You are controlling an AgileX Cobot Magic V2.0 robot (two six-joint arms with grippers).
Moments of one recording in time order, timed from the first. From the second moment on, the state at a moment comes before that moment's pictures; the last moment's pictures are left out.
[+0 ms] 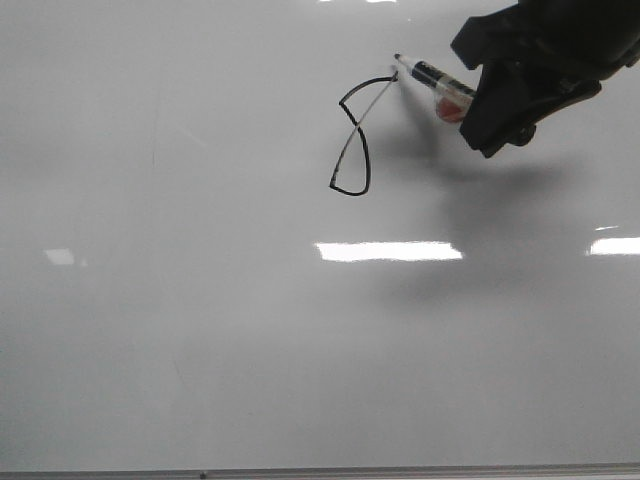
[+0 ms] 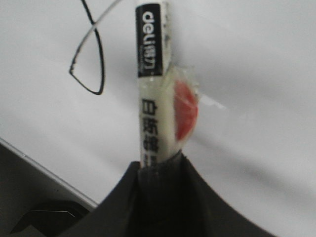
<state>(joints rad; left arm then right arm) -0.27 0.85 -0.93 -0.42 0.90 0.64 0.30 1.45 -1.08 0.37 0.59 -0.43</state>
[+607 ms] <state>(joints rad) -0.27 0.85 -0.93 -0.42 0.88 0.64 0.46 1.09 -1.03 0.37 1.12 -0.75</state>
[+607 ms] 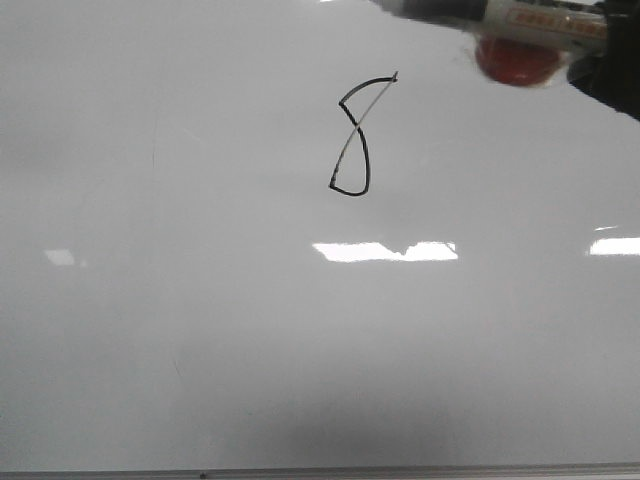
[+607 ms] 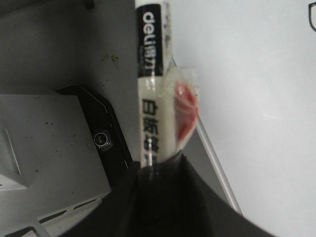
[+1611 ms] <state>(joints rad) -0.78 1.34 -1.23 -0.64 0.95 1.03 0.46 1.09 -1.03 0.37 1.18 -0.96</state>
